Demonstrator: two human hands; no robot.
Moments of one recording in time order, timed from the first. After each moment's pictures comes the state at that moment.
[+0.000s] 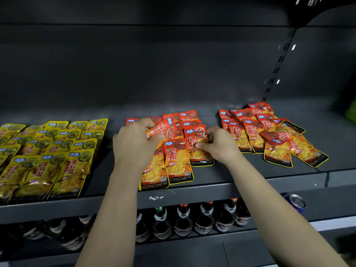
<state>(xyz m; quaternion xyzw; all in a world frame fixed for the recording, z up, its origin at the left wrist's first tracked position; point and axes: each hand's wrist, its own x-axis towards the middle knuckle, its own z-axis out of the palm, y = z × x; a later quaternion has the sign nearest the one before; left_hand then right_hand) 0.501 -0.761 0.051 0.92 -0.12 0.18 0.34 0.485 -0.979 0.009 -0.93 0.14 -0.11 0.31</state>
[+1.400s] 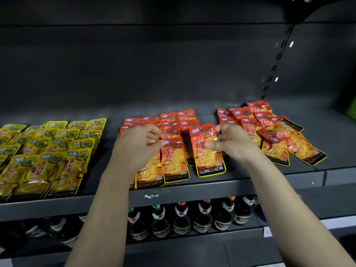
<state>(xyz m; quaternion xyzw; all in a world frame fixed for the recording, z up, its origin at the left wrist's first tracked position) 0.495 -0.758 0.051 0.91 -0.19 0.06 0.36 0.448 -1.002 0.030 -0.79 0.06 -0.07 0.60</state>
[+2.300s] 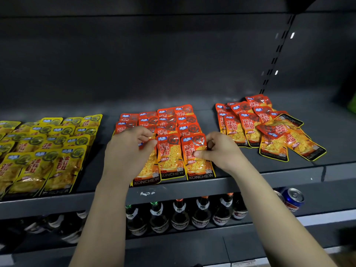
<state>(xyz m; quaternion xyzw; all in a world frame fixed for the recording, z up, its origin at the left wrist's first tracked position) 0.484 -0.754 0.035 0.91 -0.16 0.15 0.36 0.446 -0.984 0.003 -0.90 0.11 -0.08 0.42</state>
